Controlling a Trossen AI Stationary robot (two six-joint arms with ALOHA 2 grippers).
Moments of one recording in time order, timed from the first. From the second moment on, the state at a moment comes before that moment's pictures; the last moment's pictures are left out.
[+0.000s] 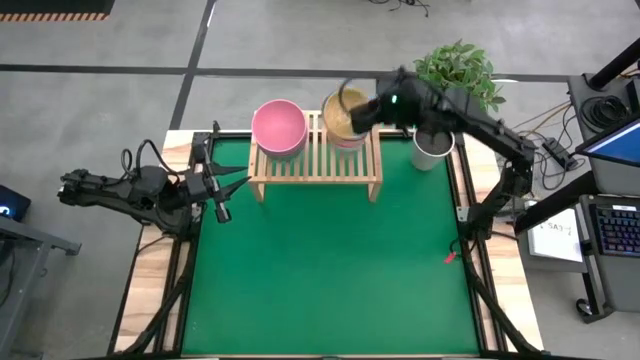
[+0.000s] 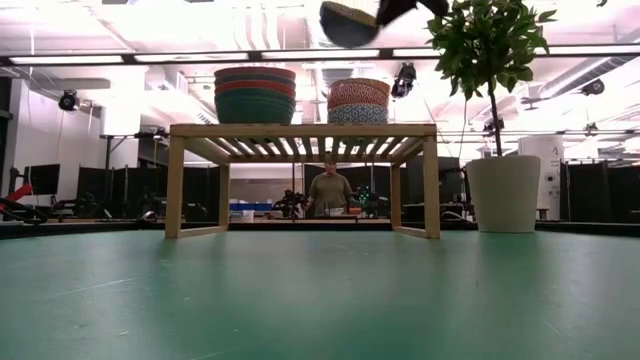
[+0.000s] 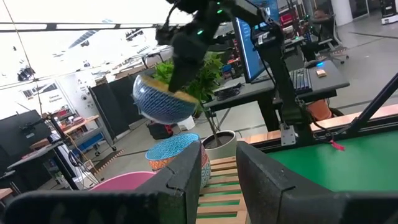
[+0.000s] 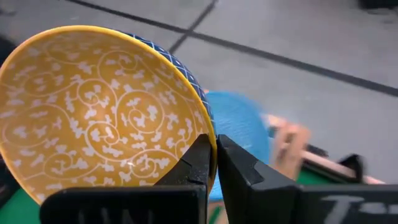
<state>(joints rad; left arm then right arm) -0.20 0.58 0.69 0.02 -0.52 0.44 -0.34 1.65 2.10 -1.14 0.40 0.58</state>
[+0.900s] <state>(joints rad) -0.20 0.58 0.69 0.02 -0.52 0.44 -0.53 1.75 2.07 -1.22 0.24 0.54</state>
